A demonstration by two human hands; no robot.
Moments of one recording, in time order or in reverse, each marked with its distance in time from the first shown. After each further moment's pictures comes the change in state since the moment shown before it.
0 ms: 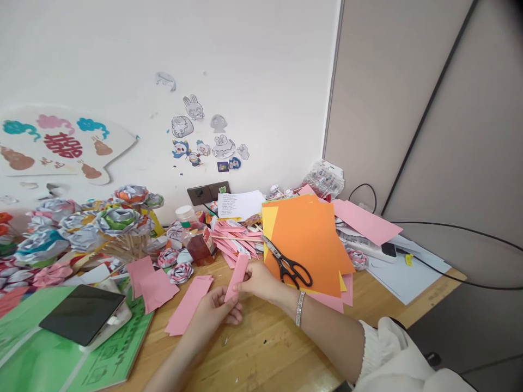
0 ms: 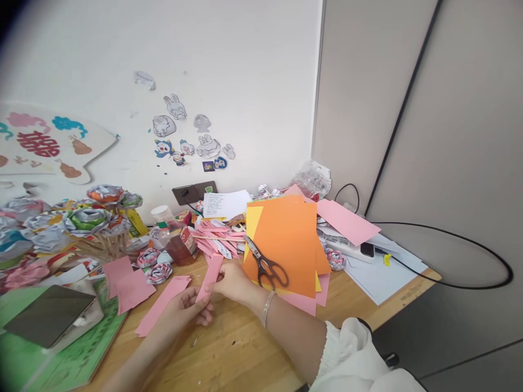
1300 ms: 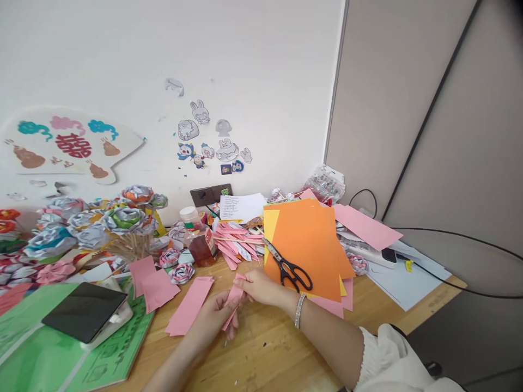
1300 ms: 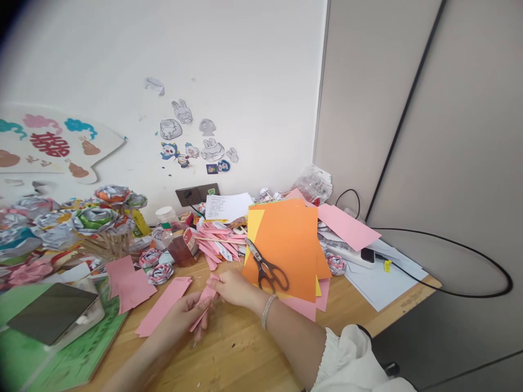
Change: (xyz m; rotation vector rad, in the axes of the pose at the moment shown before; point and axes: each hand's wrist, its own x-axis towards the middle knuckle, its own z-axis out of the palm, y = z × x) left_hand -0.010 0.005 0.007 0.142 -0.076 0.044; right_hand 0.000 0.004 -0.010 -0.412 -0.172 -0.016
